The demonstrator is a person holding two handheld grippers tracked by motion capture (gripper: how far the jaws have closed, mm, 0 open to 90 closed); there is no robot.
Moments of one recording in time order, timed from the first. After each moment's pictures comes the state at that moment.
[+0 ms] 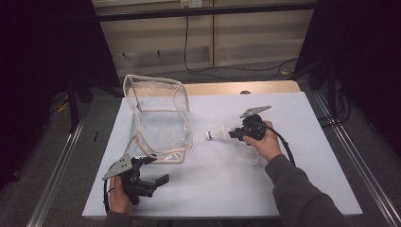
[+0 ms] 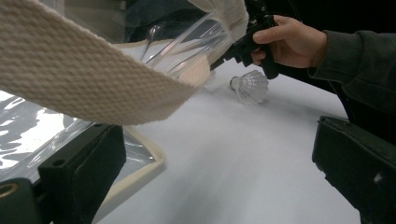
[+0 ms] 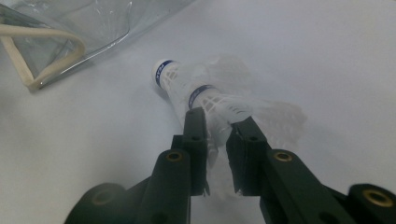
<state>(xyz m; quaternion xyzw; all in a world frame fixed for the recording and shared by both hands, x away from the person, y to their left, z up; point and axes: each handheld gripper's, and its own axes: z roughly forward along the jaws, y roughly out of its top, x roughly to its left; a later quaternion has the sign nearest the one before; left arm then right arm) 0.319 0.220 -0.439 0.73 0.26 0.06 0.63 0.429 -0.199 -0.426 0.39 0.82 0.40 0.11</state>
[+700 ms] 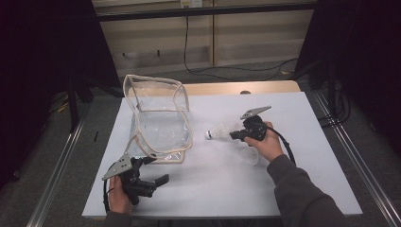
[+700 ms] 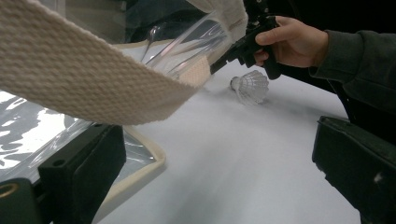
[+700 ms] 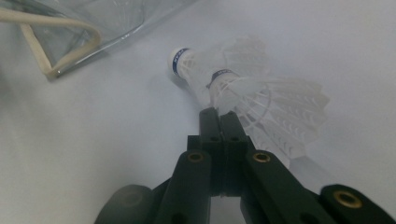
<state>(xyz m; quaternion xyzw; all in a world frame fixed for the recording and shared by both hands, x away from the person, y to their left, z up) 0.319 0.220 -0.439 0.73 0.26 0.07 0.63 0.427 -0.201 -0.426 0.38 0.83 0.40 0.08</state>
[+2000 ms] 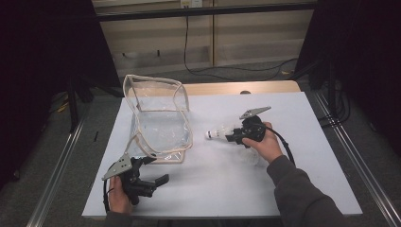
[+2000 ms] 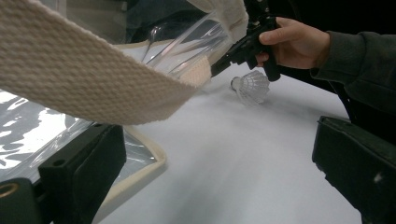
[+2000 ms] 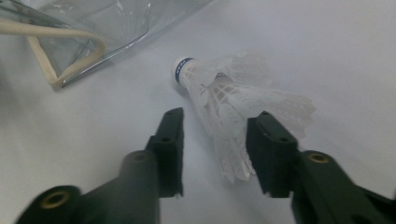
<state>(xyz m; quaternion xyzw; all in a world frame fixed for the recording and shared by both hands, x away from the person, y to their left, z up) 0.319 0.220 -0.439 0.73 0.26 0.07 0.63 0.426 -0.197 -0.427 0.39 0.82 0.41 0.08</state>
